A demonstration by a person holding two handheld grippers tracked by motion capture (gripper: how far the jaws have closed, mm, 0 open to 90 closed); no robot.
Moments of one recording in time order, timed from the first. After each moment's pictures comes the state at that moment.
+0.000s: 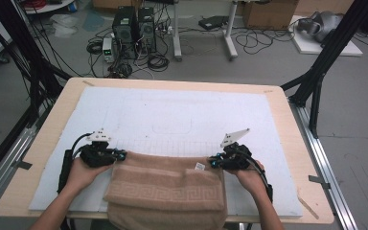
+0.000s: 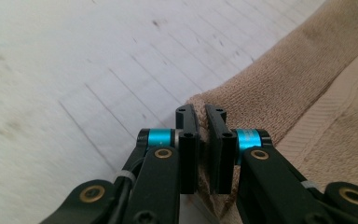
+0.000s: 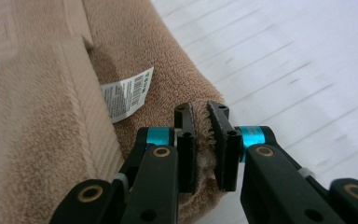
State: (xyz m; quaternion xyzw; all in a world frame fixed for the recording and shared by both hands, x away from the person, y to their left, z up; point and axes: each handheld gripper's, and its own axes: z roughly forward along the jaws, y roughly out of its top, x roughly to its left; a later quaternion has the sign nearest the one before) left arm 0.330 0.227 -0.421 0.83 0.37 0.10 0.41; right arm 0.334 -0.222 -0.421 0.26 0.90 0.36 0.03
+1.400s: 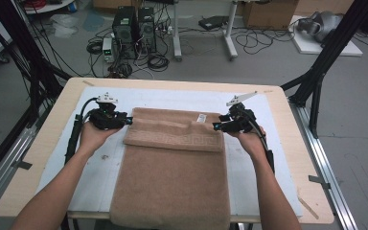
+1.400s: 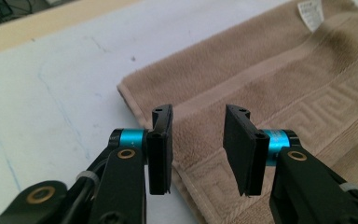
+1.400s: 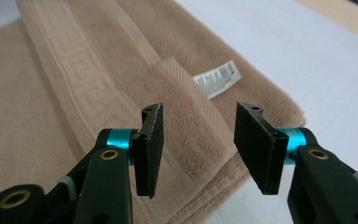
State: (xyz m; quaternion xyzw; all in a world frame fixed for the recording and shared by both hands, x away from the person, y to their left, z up) left arm 0.414 0.213 -0.389 0.81 0.40 0.15 0.40; right arm 0.417 -0.234 -0.373 0.33 0.86 0.37 0.11
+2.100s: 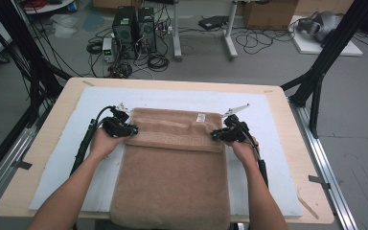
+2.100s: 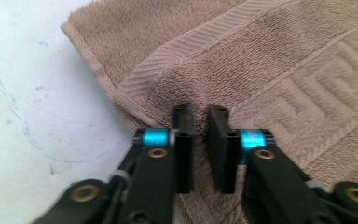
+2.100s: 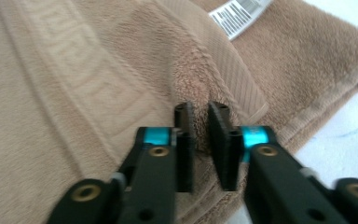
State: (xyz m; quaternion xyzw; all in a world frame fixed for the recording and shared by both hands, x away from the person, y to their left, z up) left arm 0.419 0.187 -0.418 0.85 0.39 0.14 0.33; right arm 0.420 -0.230 -0.424 0.35 0.86 0.36 0.06
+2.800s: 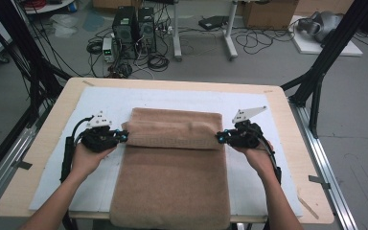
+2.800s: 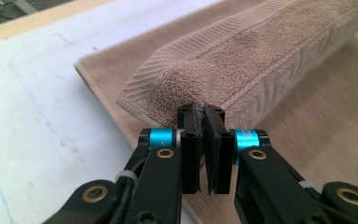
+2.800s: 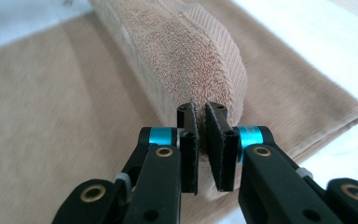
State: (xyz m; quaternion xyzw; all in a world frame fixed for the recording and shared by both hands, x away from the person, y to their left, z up) left arm 0.330 0.215 -0.387 0.81 0.35 0.18 0.43; right arm 0.357 -0.240 -0.364 0.26 0.87 0.41 0.08
